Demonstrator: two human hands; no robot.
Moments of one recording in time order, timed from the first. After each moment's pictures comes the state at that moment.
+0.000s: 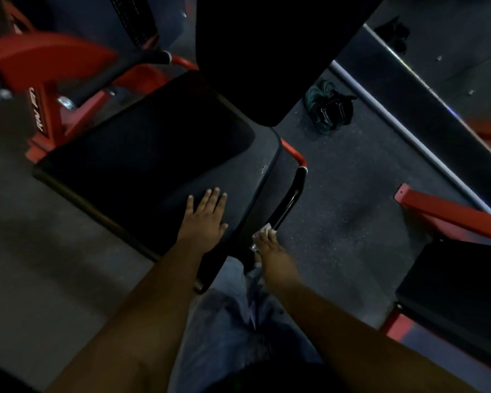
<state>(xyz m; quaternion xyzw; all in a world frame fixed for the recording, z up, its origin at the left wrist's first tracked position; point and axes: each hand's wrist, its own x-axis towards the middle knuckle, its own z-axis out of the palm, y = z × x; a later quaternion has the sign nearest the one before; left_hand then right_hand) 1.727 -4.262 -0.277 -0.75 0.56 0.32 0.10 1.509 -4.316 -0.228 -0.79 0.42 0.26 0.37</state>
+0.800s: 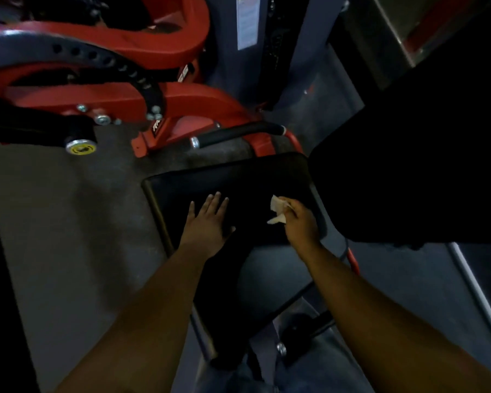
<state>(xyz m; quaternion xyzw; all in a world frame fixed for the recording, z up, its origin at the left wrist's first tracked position) 1.891 -4.263 -0.231 -0.90 0.31 0.29 -0.01 1.783 -4.480 -0.225 -0.73 0.42 0.08 0.54</state>
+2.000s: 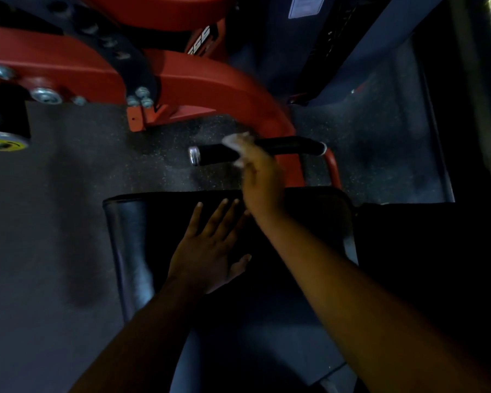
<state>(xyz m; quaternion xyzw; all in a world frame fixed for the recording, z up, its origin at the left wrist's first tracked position) 1.946 -4.300 -0.321 -0.91 0.38 0.15 0.02 2.018 -4.465 -0.313 -0.84 0.07 -0.09 0.54</state>
